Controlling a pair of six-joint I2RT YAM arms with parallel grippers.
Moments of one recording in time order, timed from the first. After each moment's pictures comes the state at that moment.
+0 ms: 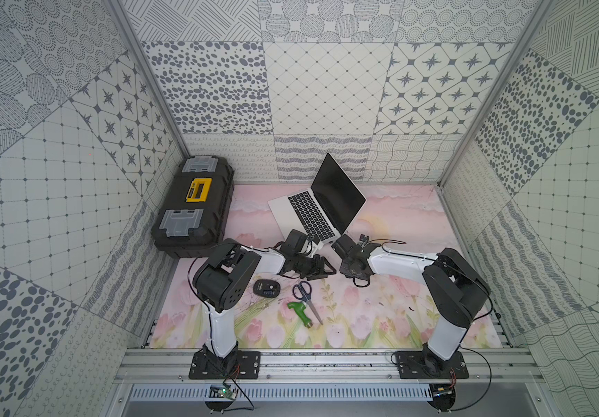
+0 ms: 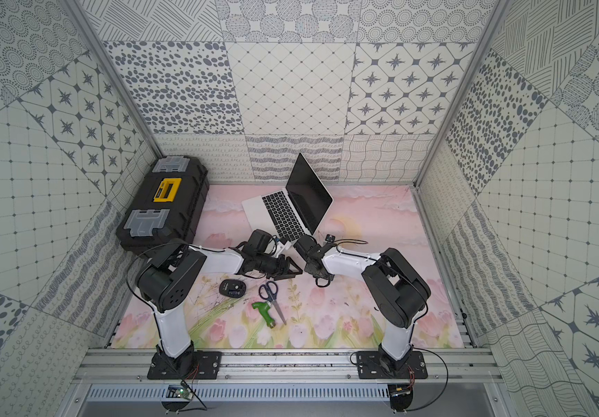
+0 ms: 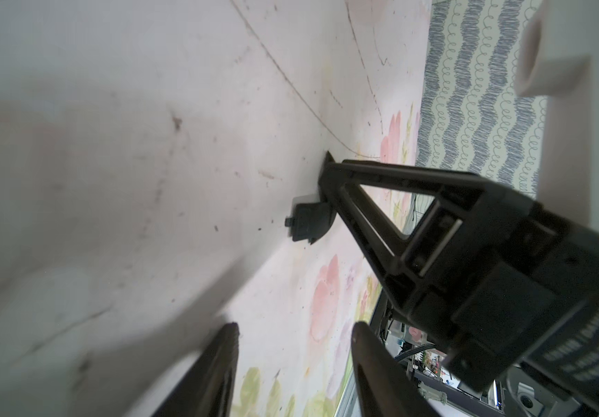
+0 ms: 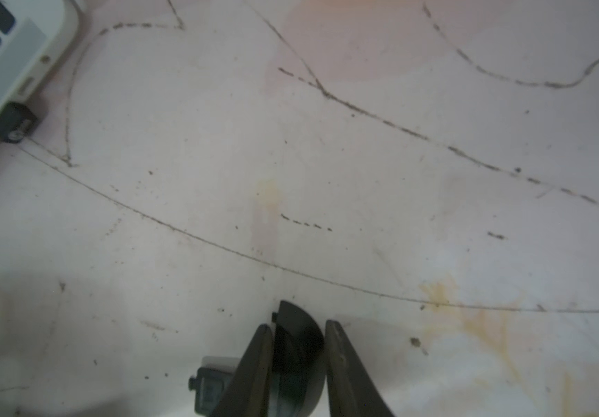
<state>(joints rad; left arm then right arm) -0.53 1.94 0.94 0.11 0.81 -0.67 0.74 1.77 1.02 -0.53 0.34 1.04</state>
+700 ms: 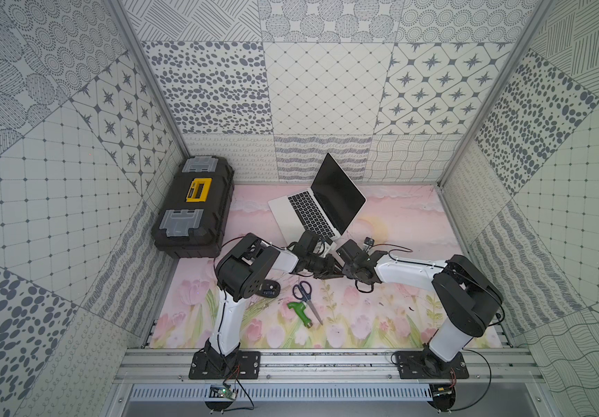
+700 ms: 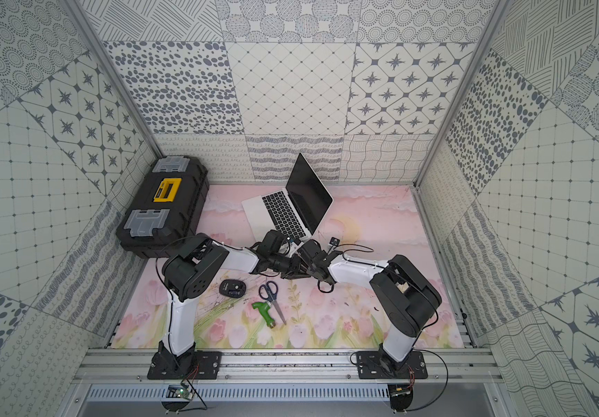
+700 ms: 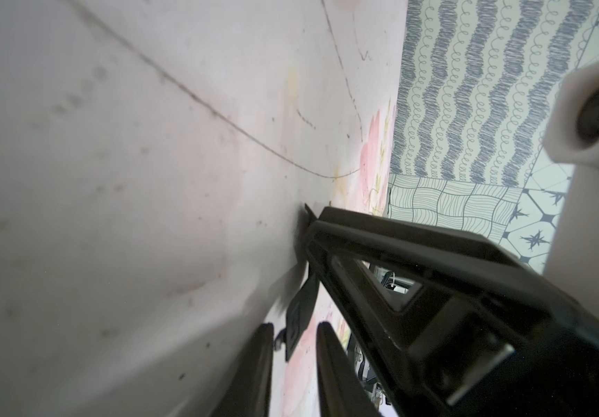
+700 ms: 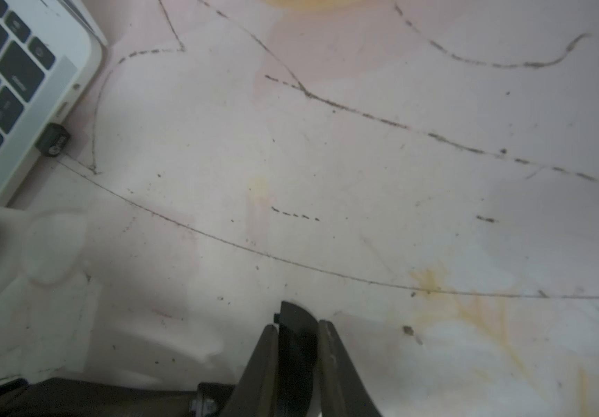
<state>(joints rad) -0.60 2.12 1.05 0.26 0.88 -0.78 0.75 1.69 0.91 -0.40 0.35 1.09</state>
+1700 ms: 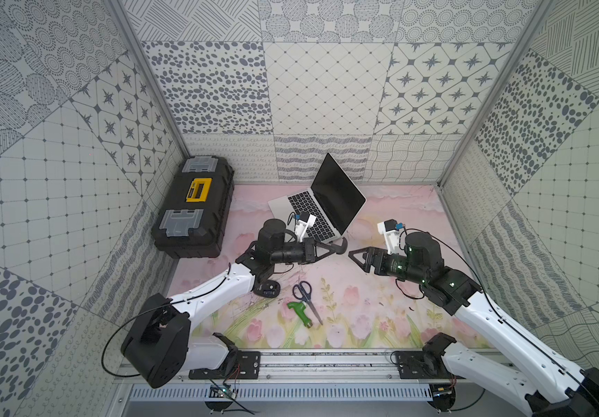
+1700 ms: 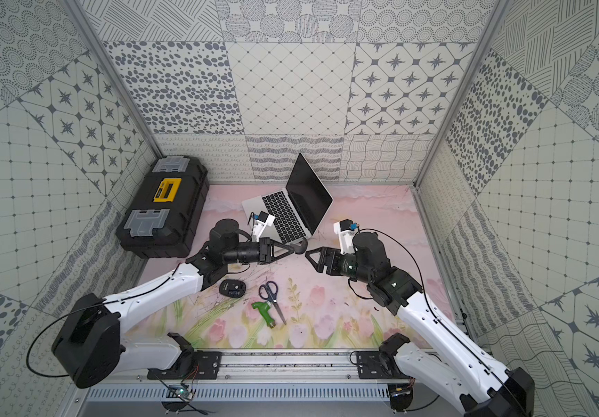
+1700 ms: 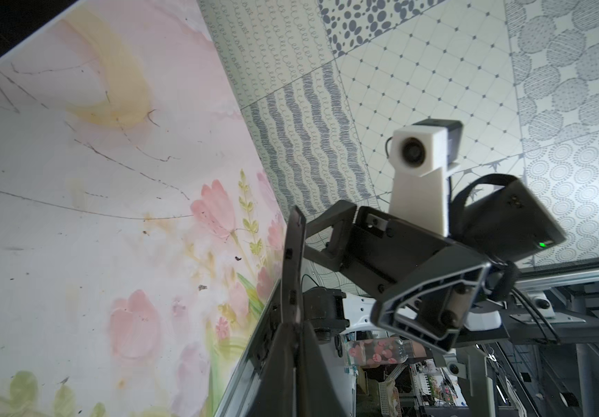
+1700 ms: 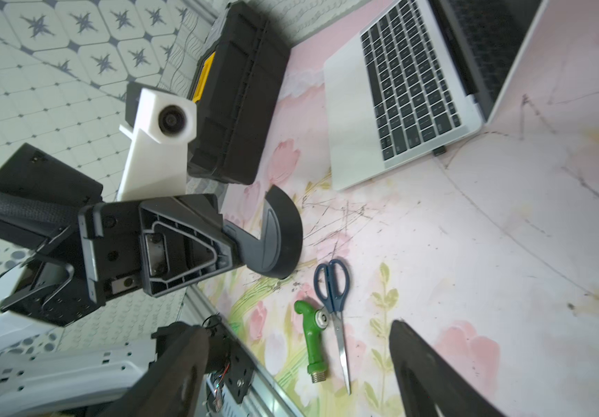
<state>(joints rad) -0.55 1.31 0.80 0.27 0.81 -0.92 0.59 0.89 0.78 -0.34 -0.38 0.73</state>
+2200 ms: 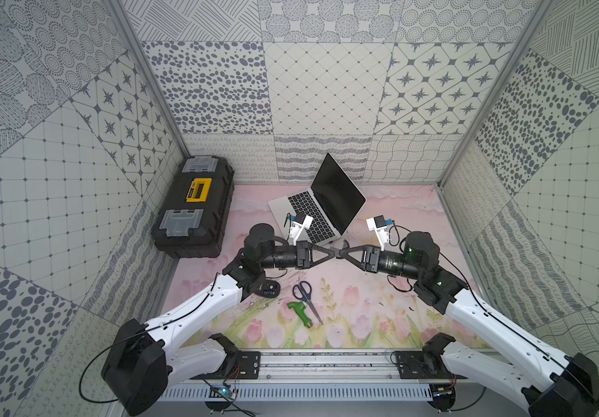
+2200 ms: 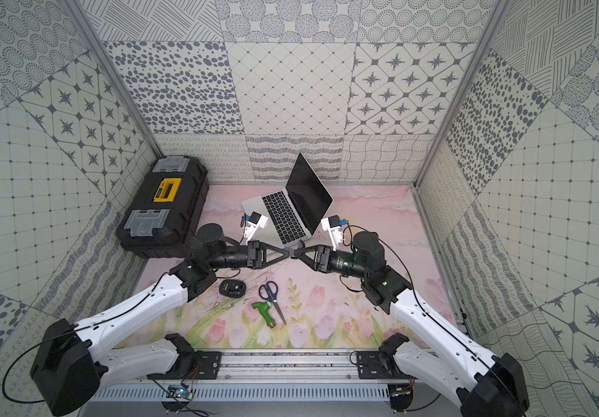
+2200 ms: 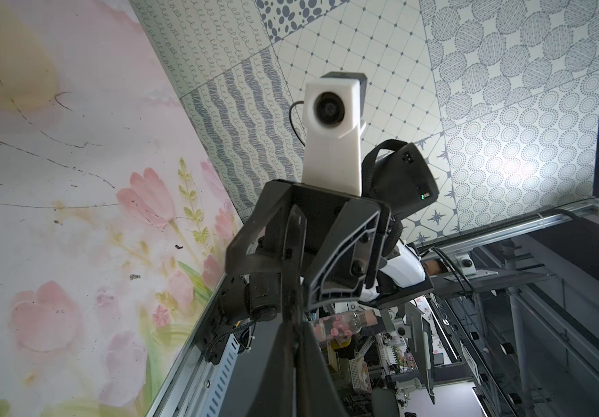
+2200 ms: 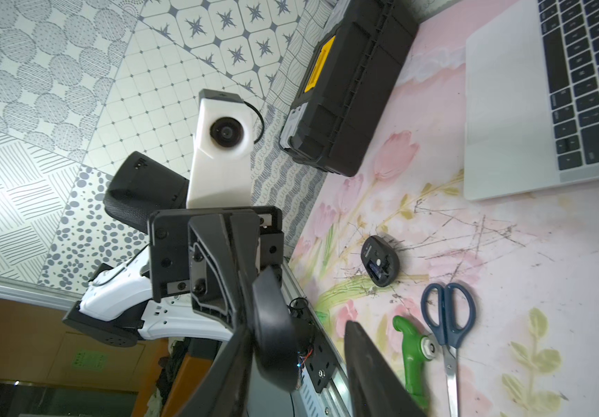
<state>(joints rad) -0.57 1.16 0.77 0.30 0.87 -1.03 0.59 0.95 0.71 0.07 -0.63 0.90</state>
